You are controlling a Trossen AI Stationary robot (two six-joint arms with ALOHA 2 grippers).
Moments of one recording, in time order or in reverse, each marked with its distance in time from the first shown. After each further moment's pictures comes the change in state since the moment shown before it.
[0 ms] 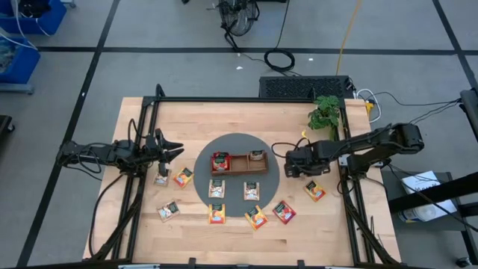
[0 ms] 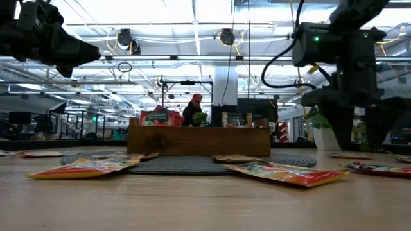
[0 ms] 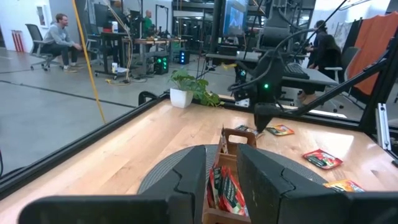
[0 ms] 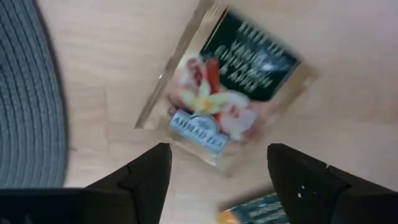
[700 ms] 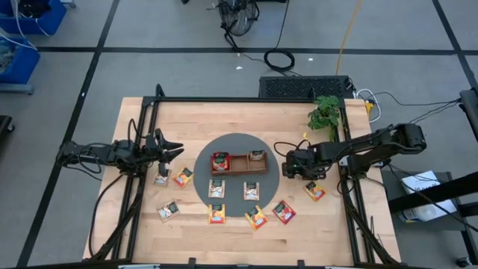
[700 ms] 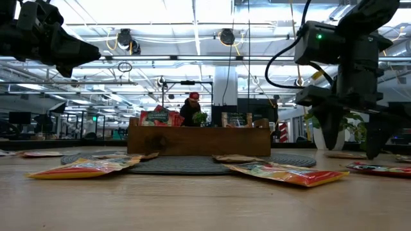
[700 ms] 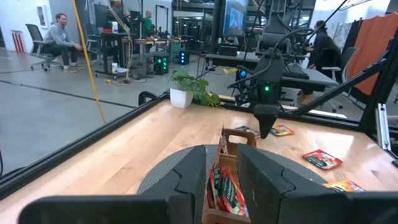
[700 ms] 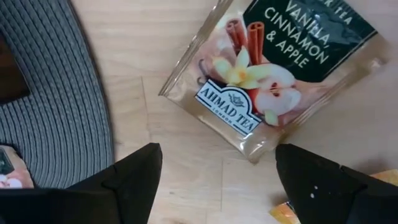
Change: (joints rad) left arm 0.000 0.000 0.000 0.000 0.000 0.000; right arm -0.007 -0.007 -0.120 0.198 -0.015 0.120
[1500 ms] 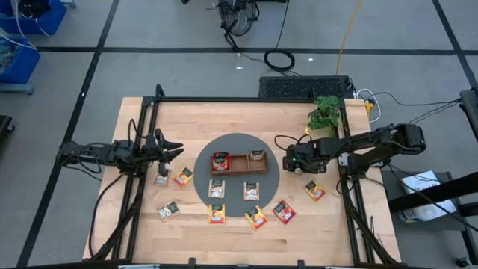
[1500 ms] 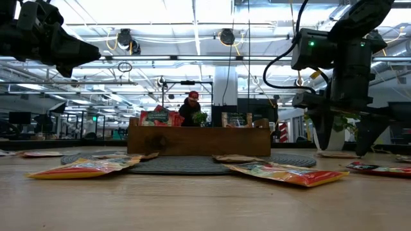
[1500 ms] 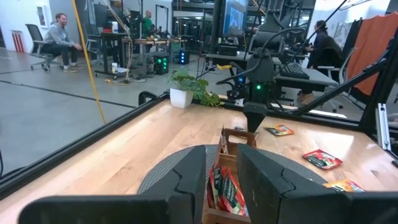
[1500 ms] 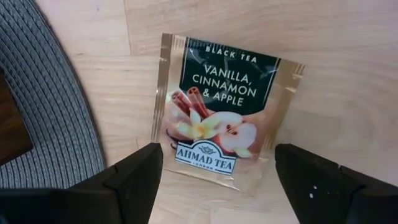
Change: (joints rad) left arm 0.000 0.000 0.000 0.000 0.000 0.000; right arm -0.087 0.002 -0.002 -0.052 0.090 -0.089
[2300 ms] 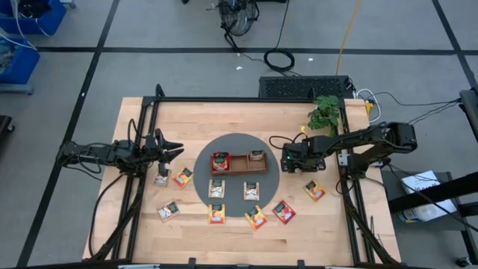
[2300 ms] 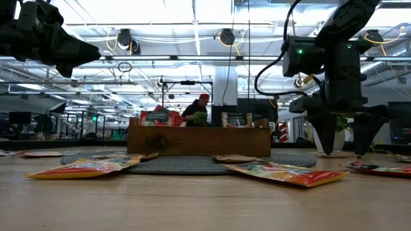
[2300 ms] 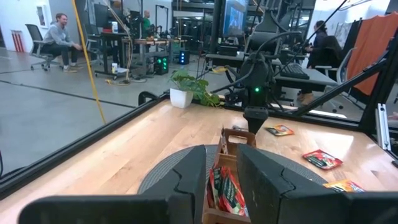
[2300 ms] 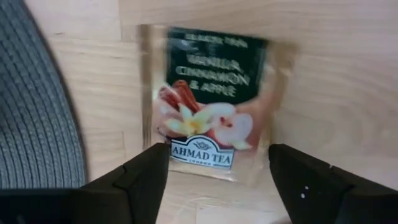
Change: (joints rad) left arm 0.000 0.000 0.000 0.000 0.000 0.000; right arm -0.030 0.115 0.003 -0.050 -0.061 -0.116
